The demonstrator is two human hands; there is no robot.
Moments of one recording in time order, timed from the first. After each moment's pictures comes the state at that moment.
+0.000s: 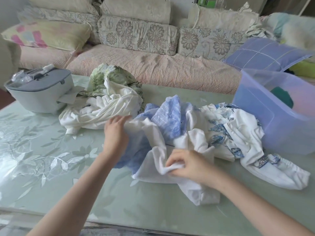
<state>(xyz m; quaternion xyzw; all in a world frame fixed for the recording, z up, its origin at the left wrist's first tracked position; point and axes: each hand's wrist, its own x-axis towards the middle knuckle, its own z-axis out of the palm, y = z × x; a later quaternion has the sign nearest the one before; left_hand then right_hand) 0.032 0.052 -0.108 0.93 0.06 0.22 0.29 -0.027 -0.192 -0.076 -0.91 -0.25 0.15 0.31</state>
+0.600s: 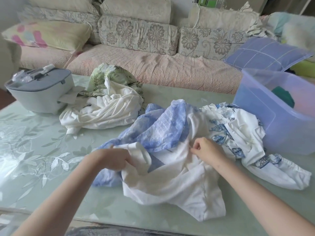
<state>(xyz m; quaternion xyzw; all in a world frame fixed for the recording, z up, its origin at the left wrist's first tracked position) 0.003 0.066 -0.099 0.93 -0.12 -0.33 0.05 0.031 -0.230 -0.101 -0.99 -0.01 0.06 0.12</state>
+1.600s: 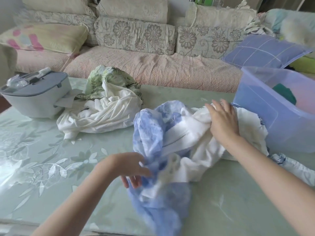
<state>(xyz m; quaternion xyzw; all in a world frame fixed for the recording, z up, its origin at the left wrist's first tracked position) -0.013 0.025 -0.070 0.88 0.01 -0.39 0.29 0.077 -0.249 -0.058 -0.98 -0.05 -0.20 -0.02</state>
